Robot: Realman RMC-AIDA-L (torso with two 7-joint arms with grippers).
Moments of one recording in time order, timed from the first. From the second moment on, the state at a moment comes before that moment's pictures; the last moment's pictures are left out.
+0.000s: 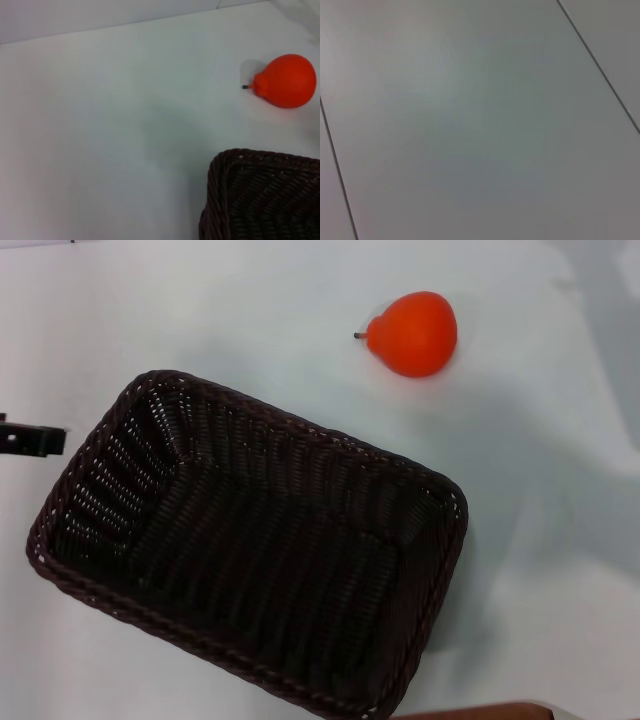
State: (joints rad) left arm -0.36 -2.15 -2.28 -1.81 2.48 -1.91 0.61; right arm 0.49 2.09 -0.60 -0.19 2.50 1.32 0.71
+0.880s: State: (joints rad) left arm -0.38 -2.16 -2.10 -1.59 2.54 -1.75 0.60; right arm 0.46 2.08 -0.59 -0.23 2.50 1.35 0.71
